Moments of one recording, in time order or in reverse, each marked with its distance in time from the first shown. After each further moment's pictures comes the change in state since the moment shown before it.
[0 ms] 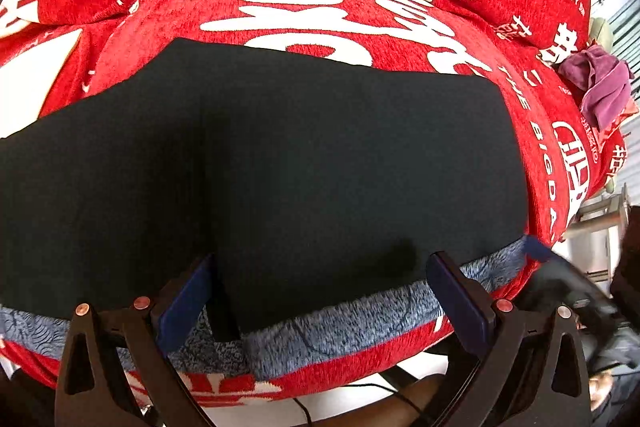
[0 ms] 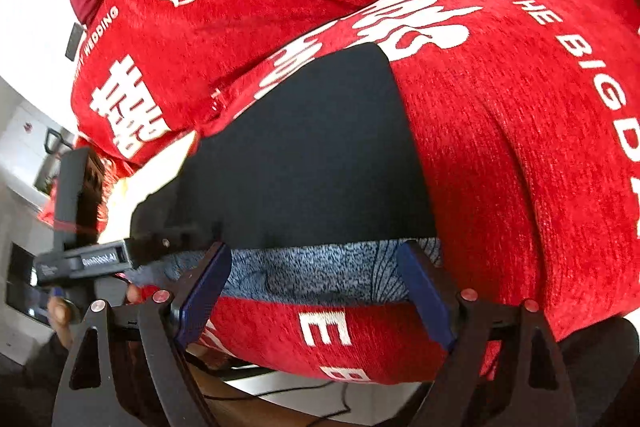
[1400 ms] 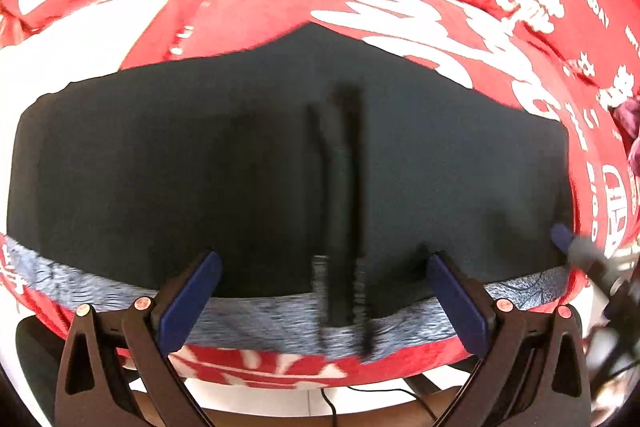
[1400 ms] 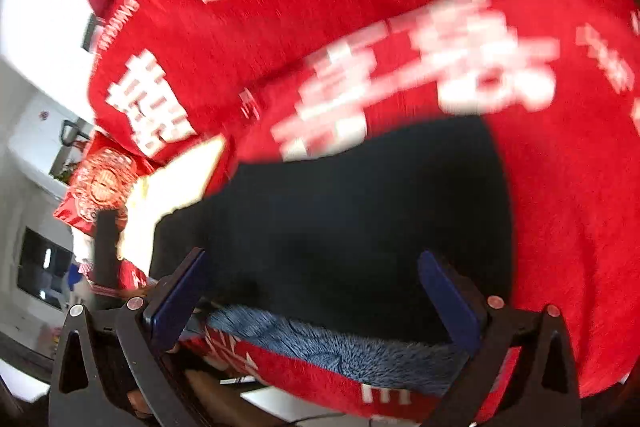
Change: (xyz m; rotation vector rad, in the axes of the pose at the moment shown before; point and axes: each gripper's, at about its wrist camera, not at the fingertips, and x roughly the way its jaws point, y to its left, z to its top) left arm -0.018 0.055 -0.009 -0.191 -0.011 0.166; right arm 0.042 0.039 0.057 -0.006 0.079 0.079
